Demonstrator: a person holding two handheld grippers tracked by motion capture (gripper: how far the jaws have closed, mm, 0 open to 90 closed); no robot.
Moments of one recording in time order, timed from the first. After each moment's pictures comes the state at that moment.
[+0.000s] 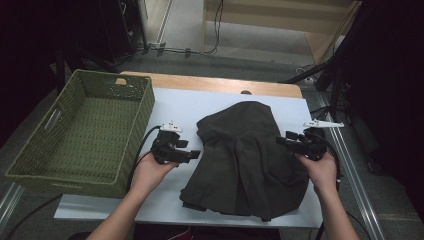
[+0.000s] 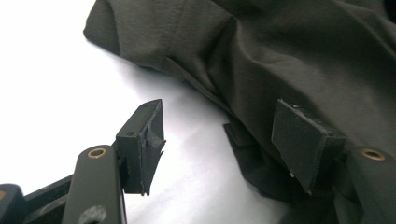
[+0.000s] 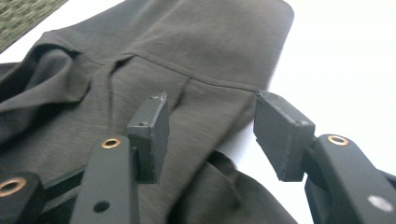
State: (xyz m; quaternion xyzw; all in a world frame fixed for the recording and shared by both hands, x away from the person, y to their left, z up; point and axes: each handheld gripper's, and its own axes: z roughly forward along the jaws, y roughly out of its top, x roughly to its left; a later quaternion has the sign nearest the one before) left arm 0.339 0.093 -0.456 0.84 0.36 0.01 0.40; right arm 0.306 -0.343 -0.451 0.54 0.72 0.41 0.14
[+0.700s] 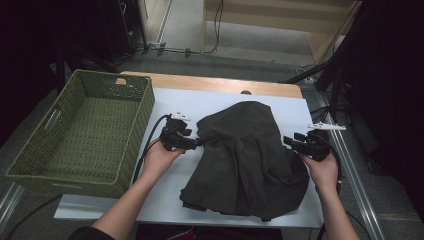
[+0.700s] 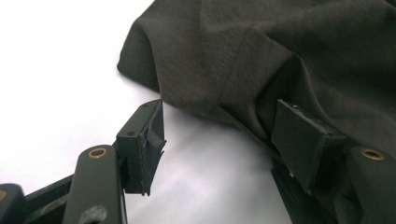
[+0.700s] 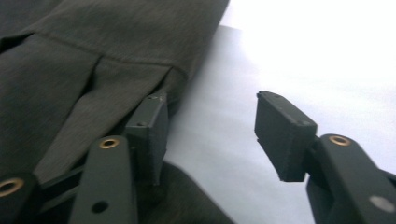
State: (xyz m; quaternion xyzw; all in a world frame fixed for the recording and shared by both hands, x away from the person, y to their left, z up) left arm 0.380 0.071 -0.463 0.85 0.36 0.05 0.38; right arm 0.317 -0.364 -0.478 0.58 0.71 0.37 0.17
